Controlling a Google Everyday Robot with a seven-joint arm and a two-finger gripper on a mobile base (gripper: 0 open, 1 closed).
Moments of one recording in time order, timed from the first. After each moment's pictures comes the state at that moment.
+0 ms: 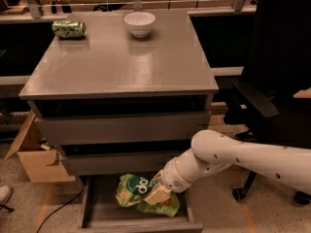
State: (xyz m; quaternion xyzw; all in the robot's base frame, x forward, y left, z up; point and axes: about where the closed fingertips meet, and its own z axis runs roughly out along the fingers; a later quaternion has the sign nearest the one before) arm 0.419 0.011 0.564 -0.56 0.74 0.33 0.16
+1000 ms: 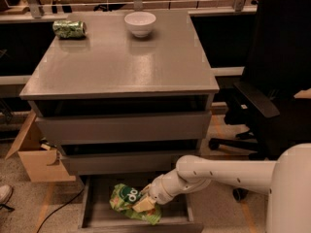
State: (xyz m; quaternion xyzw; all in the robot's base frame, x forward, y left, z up) arm 0.445 0.060 0.418 -0.51 0.75 0.39 0.18
